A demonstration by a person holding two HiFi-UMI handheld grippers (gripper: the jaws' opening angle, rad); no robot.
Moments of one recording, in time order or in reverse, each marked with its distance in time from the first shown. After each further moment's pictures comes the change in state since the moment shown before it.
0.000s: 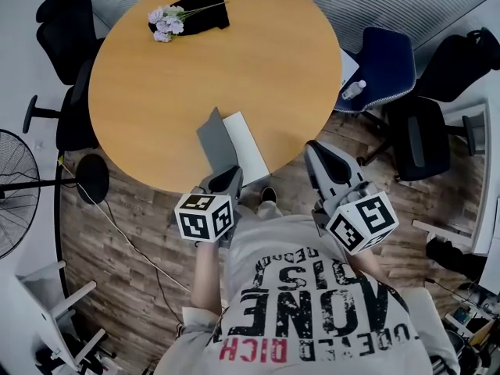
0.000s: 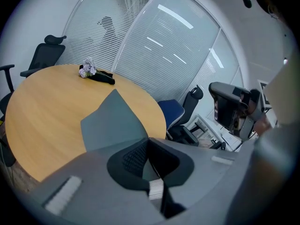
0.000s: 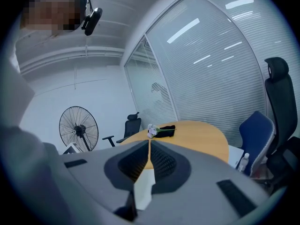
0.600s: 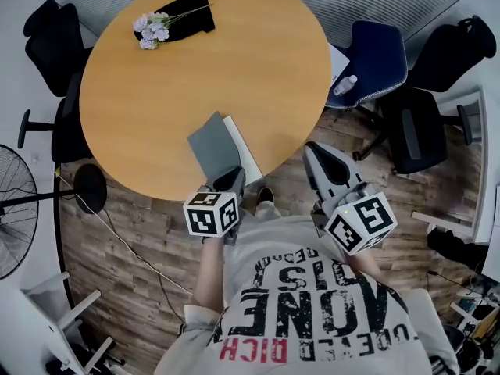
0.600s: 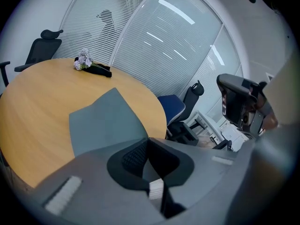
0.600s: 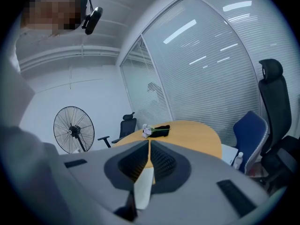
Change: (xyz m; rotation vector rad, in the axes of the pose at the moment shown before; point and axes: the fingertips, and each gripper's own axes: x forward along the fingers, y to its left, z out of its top) left arm 0.037 -0.004 -0.014 -0.006 0.055 -0.013; right arm -0.007 -0.018 -0.002 0.014 0.003 -0.055
